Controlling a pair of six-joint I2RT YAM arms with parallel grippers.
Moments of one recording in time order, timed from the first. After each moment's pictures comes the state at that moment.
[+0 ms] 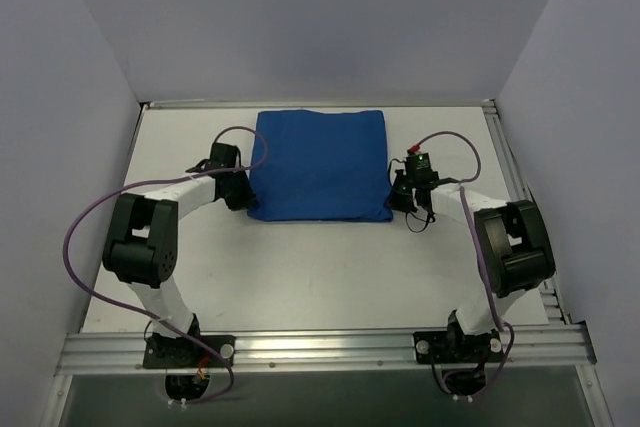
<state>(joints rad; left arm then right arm) -0.22 1.81 1.10 -0.32 0.11 -0.56 0.23 1.70 0.89 -0.13 -0.06 0.54</state>
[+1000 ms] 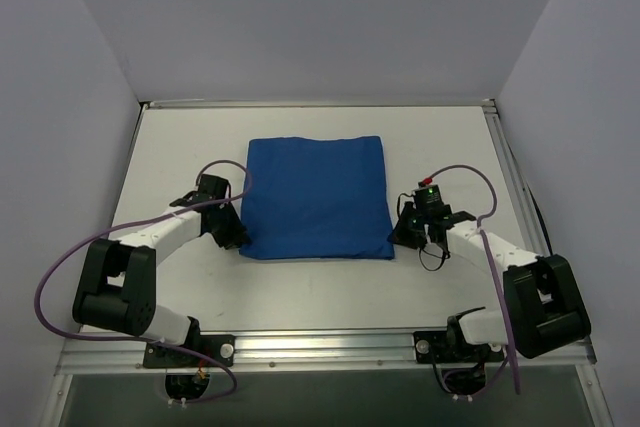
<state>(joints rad) -0.24 1.47 0.76 -0.46 0.13 -0.75 0.29 1.32 0.57 -0.25 -0.12 0.70</state>
